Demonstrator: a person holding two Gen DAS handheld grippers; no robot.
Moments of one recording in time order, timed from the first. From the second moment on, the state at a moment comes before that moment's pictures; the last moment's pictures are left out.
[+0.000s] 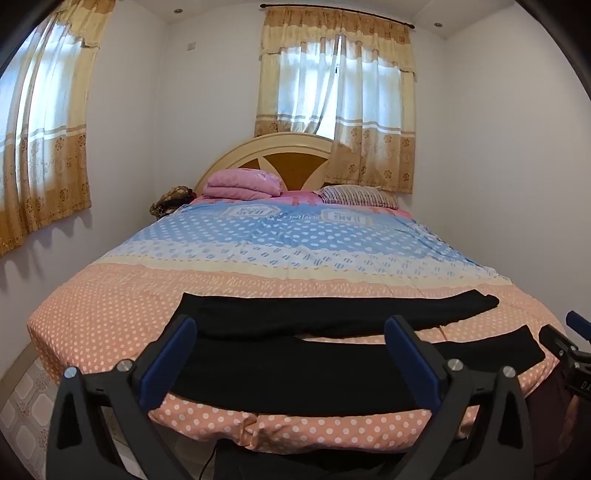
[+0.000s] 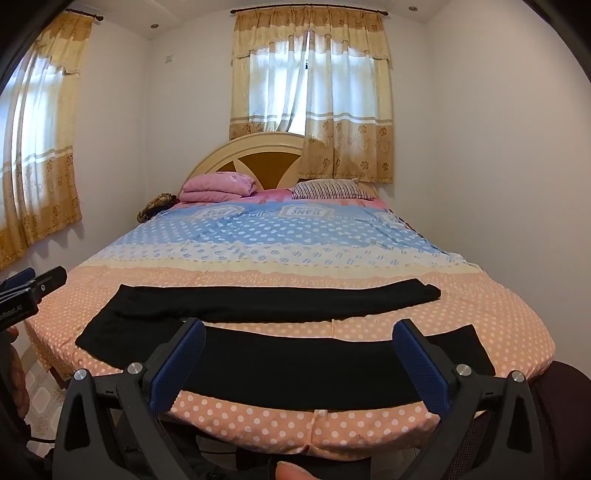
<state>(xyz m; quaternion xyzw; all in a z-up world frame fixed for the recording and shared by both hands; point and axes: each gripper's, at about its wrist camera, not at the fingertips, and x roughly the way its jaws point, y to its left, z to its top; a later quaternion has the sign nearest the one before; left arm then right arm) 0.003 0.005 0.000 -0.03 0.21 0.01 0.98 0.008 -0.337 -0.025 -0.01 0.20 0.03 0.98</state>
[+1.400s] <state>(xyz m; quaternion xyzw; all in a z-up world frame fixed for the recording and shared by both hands) 0.007 0.005 -0.007 -0.04 0.22 0.01 0.98 0.023 -0.347 -0.038 -0.01 0.23 0.01 0.97</state>
